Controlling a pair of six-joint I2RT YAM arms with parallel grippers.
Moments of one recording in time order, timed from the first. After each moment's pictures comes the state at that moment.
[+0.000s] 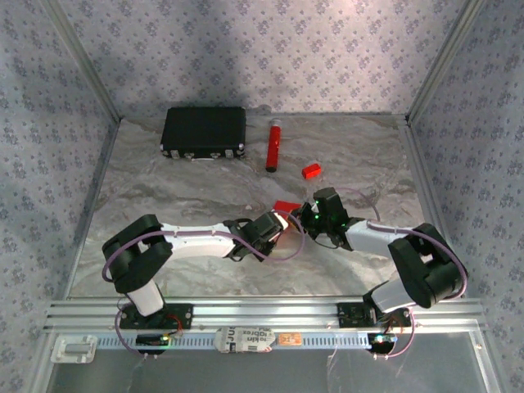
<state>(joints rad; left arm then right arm) -1.08 1.68 0.91 -0.30 -0.24 -0.16 0.51 1.44 0.52 0.23 -0.36 1.20</state>
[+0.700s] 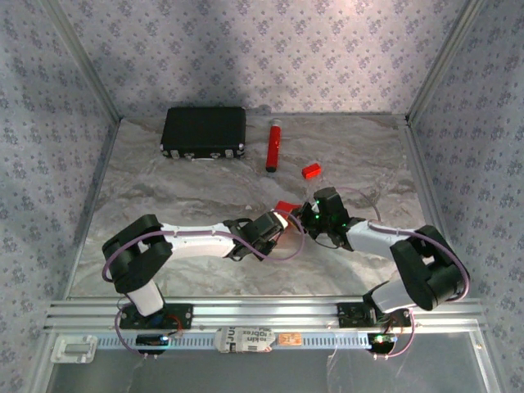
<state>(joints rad) -1.08 1.68 0.91 -0.30 -0.26 -0.17 0.51 1.42 0.52 0.22 -0.36 1.20</state>
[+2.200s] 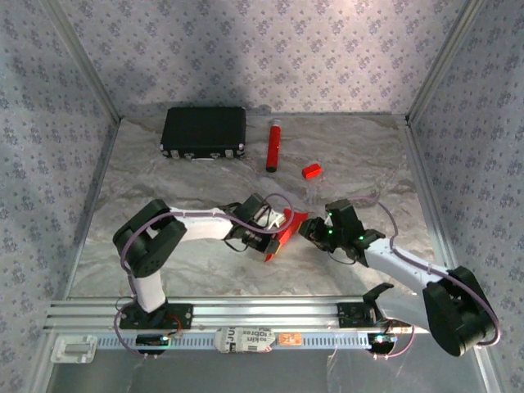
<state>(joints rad) -0.86 1.81 0.93 -0.19 0.49 -0.39 0.51 1.13 0.42 -0.10 -0.31 1.00</state>
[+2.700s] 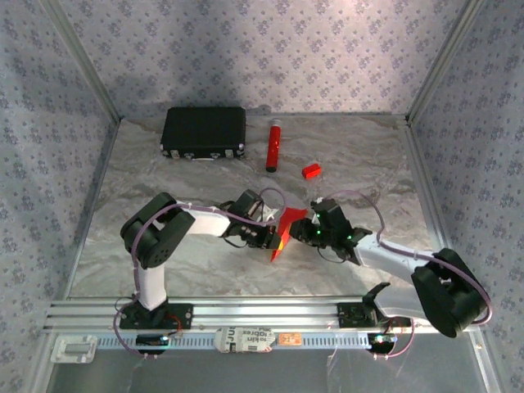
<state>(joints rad) -0.79 1.88 0.88 0.03 0.74 -0.60 0.60 1.25 0.44 0.06 -0.26 0.88</state>
